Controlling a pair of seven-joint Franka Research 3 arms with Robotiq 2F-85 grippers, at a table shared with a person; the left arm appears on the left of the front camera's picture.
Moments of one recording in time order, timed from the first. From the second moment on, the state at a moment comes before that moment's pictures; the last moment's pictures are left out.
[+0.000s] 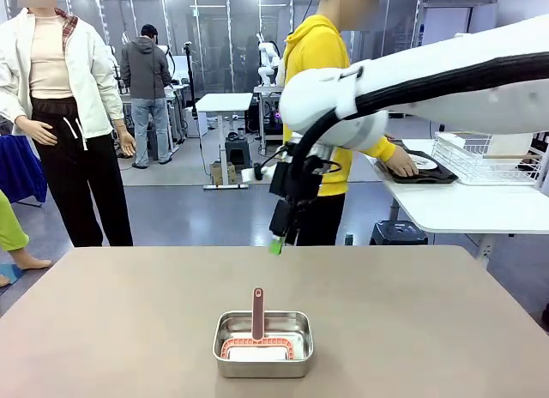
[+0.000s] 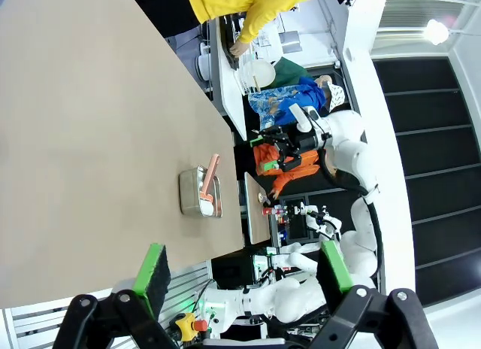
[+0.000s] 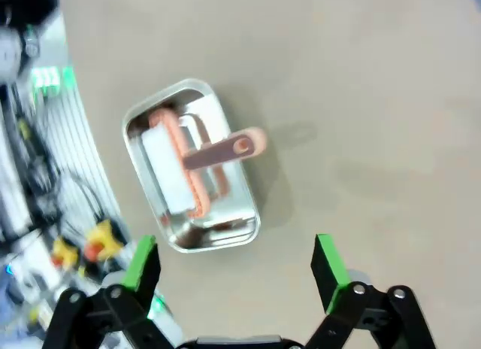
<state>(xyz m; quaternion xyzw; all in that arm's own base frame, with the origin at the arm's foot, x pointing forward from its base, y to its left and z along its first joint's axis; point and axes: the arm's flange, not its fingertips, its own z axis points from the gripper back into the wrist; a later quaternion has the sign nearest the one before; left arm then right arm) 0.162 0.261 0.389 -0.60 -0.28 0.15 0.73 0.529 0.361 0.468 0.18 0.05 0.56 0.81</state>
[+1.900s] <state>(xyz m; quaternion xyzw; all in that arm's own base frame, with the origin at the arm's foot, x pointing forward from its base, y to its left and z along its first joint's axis) 0.162 0.261 0.389 -0.60 -0.28 0.15 0.73 0.566 0.418 0.373 0.19 0.18 0.68 0.69</state>
